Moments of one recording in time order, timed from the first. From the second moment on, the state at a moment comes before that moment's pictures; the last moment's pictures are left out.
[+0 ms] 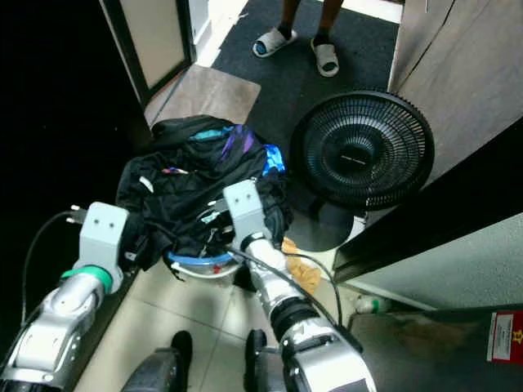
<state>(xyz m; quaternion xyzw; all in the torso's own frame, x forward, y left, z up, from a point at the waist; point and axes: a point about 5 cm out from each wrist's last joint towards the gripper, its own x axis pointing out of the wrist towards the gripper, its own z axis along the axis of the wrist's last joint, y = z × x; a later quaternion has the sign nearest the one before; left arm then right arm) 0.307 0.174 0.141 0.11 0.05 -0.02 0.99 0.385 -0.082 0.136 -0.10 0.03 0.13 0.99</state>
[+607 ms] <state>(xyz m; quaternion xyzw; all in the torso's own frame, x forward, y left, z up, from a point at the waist) 0.299 0.179 0.142 0.12 0.07 -0.01 0.99 0.396 -0.081 0.159 -0.09 0.01 0.12 0.99</state>
